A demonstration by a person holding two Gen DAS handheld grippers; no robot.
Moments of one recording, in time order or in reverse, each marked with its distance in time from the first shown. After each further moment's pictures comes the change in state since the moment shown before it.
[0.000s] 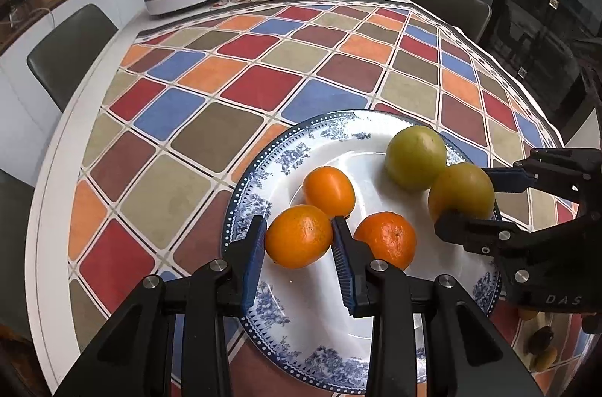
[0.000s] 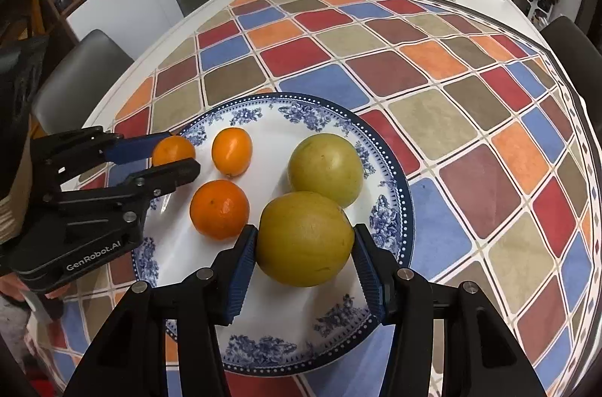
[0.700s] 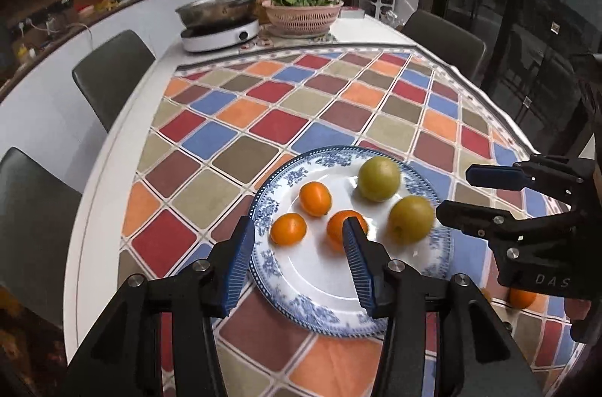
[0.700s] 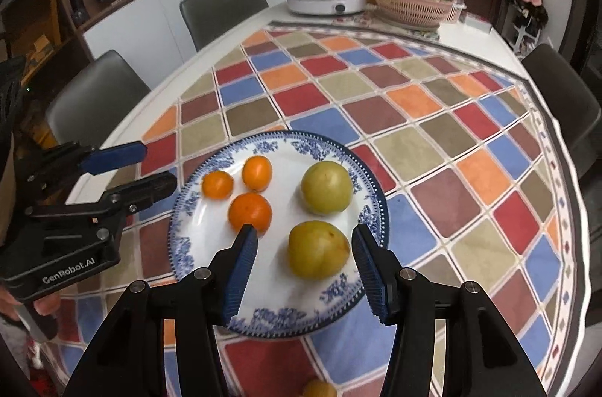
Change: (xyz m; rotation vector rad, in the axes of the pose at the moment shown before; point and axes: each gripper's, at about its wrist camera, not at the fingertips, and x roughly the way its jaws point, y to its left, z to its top) left arm -0.100 -0.025 -0.020 -0.048 -0.149 0.085; right arm -0.072 0.012 -0.015 -0.020 -0.147 -0.029
